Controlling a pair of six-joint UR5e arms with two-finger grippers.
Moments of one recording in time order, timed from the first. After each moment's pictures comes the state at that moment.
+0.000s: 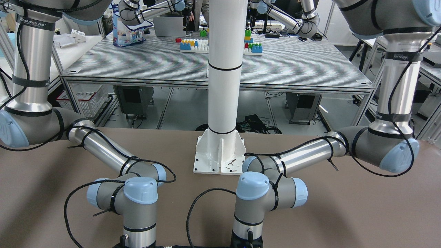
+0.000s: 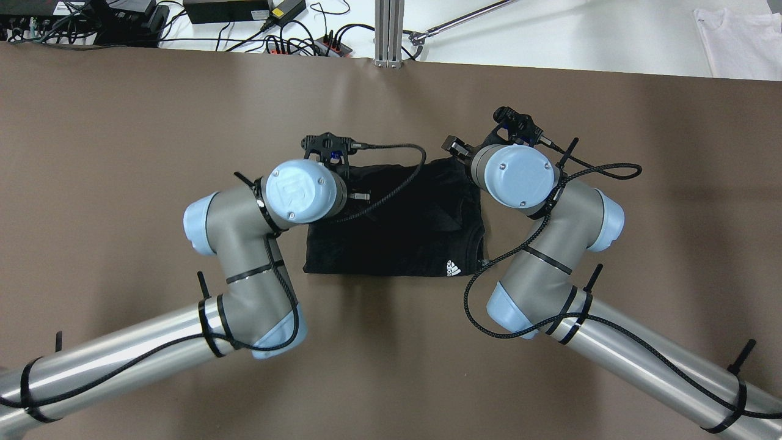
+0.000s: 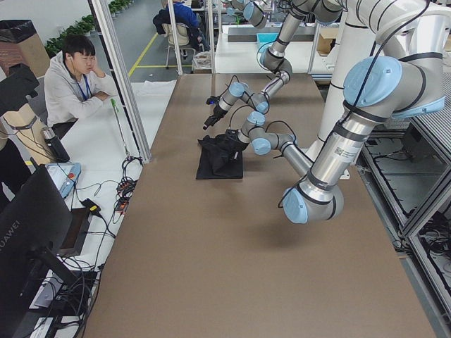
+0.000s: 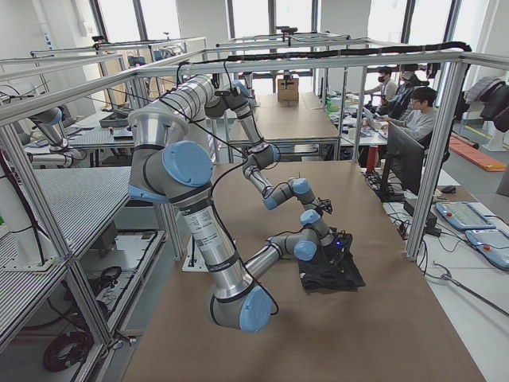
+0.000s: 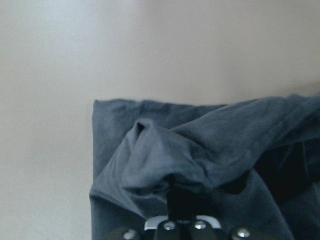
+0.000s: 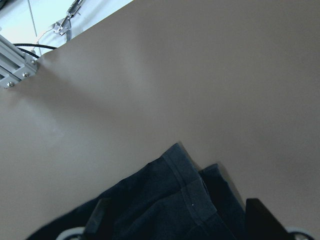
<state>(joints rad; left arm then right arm) -0.62 -2.40 -1.40 -1.85 -1.55 -1.17 0.71 -0.94 1.50 -1.15 1.46 1.64</state>
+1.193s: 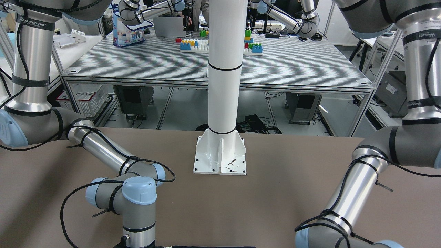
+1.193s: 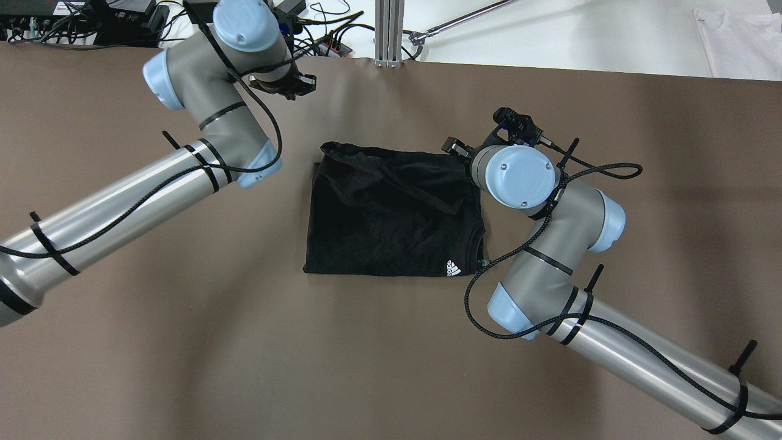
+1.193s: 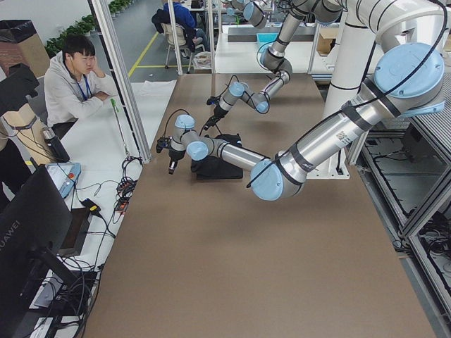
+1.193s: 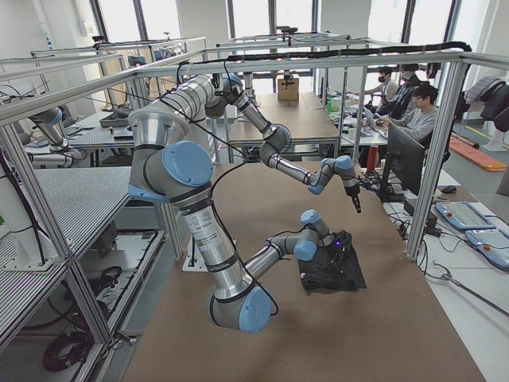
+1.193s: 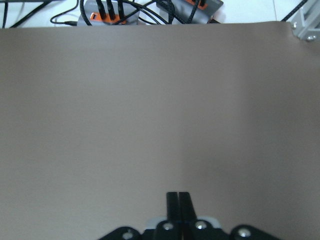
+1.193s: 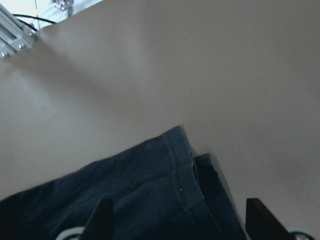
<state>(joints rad) -0.98 -2.50 -1.01 -2.04 -1.92 -0.87 0.71 -0.95 1.50 -1.17 1.51 1.54</state>
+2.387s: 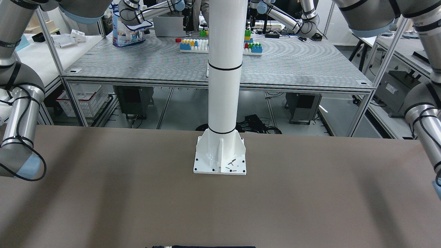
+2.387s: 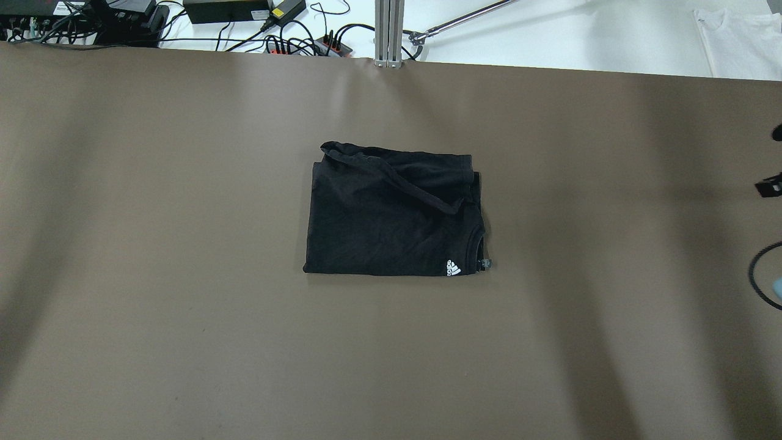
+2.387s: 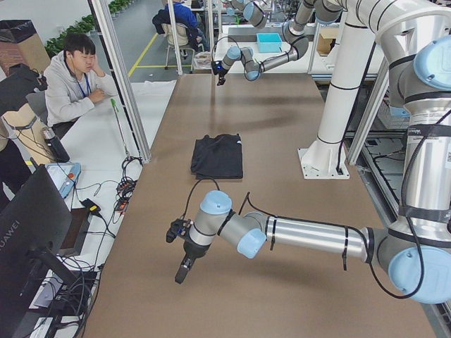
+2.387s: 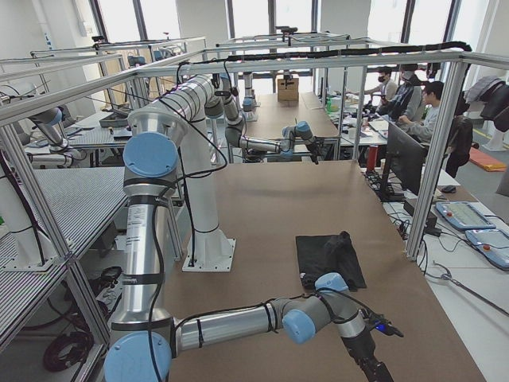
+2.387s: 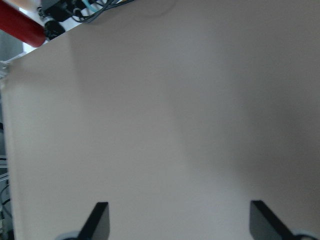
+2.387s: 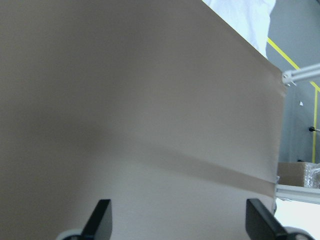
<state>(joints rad) -1.40 -1.66 -1.55 -2.08 -1.93 -0.16 1.23 -1.53 1.68 -1.19 1.63 0.19</state>
